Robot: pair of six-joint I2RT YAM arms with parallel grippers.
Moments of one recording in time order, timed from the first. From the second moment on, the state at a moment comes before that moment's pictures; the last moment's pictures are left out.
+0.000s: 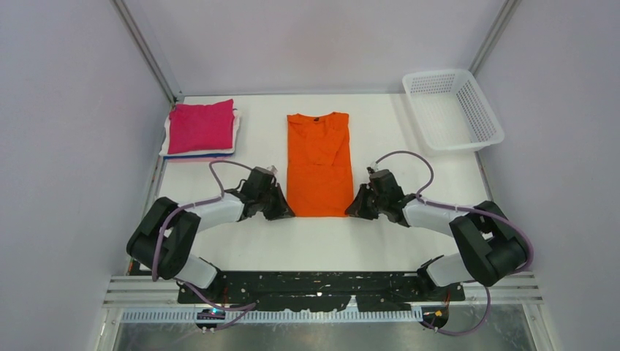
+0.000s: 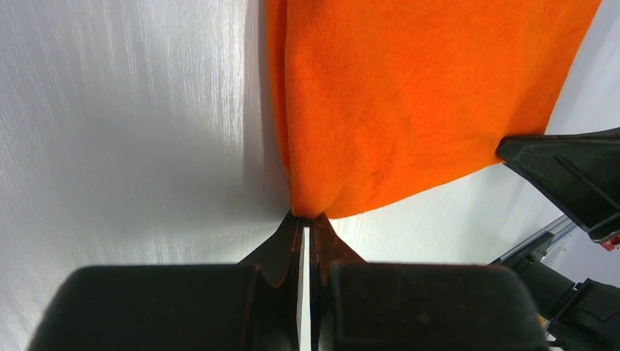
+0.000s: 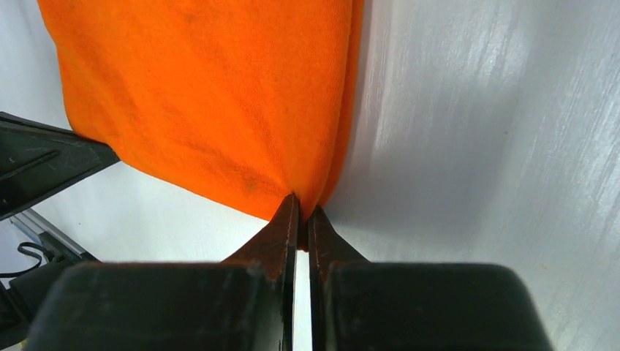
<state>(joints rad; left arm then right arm) -0.53 1.50 0.62 -0.05 0.24 -0.80 0.51 1.41 0.51 0.06 -0.21 0.72</state>
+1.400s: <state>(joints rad) -0.69 1.02 0.72 -0.35 0.01 -0.73 0.51 1.06 0.68 -0.34 -0.28 0.64</state>
